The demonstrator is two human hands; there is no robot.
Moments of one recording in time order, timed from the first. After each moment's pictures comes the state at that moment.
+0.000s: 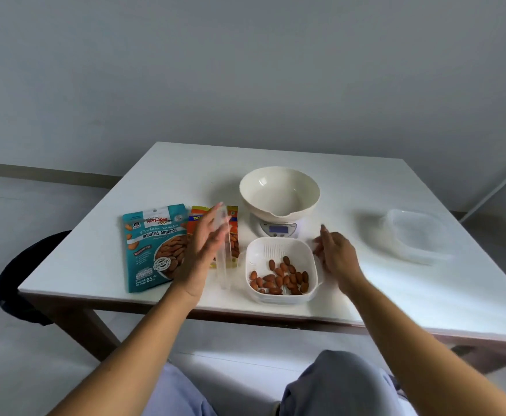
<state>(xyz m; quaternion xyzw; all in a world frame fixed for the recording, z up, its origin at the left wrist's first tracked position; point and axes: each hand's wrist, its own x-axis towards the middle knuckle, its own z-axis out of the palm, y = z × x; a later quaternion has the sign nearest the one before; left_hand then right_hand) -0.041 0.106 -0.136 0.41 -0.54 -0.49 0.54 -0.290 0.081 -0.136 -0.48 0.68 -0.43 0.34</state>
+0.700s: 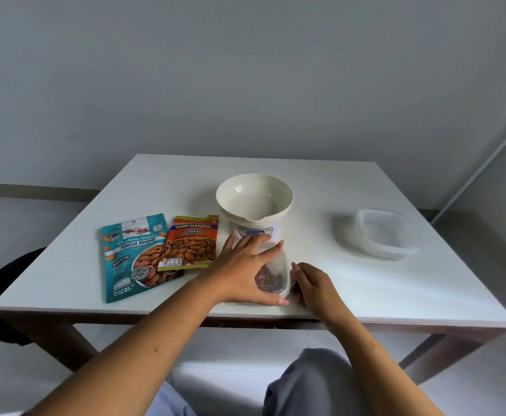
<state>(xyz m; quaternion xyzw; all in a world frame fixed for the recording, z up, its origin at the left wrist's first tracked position) -0.115 0.105 -0.120 0.44 -0.90 -0.04 0.03 -0.300 0.145 -0.156 -0.58 0.60 -0.39 0.39</state>
